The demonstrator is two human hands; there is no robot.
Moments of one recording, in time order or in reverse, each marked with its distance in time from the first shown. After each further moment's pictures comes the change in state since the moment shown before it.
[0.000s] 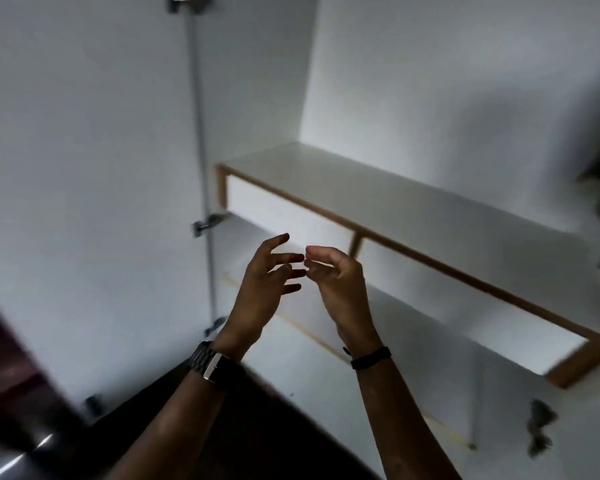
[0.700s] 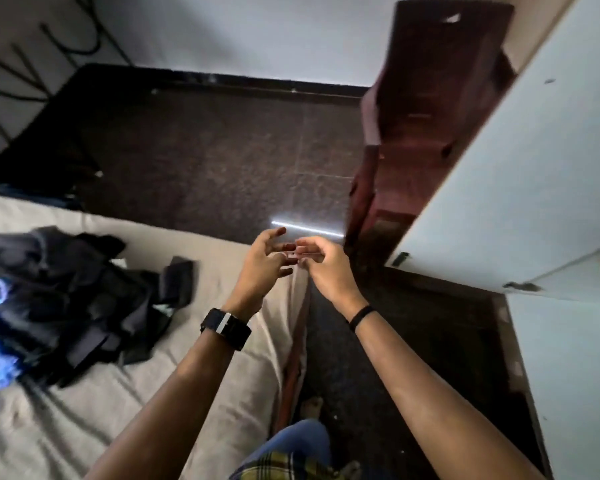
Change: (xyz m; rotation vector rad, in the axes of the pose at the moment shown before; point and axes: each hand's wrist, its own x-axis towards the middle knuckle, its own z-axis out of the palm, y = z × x) left_hand -0.426 -0.020 -0.442 0.065 1.188 -0.403; right_hand -0.371 -0.001 0.498 -0.052 -1.286 0.034
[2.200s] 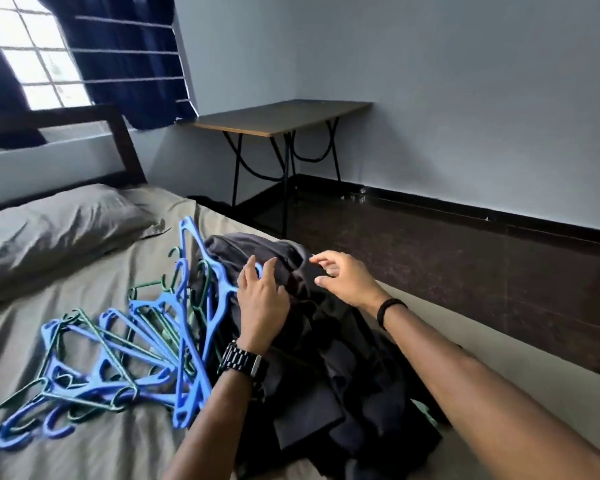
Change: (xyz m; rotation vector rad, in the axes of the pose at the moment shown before) left_hand 0.117 -0.274 -0.571 0.846 0.926 0.363; right_hand 0.139 0.013 0.596 -0.391 -0.403 -0.601
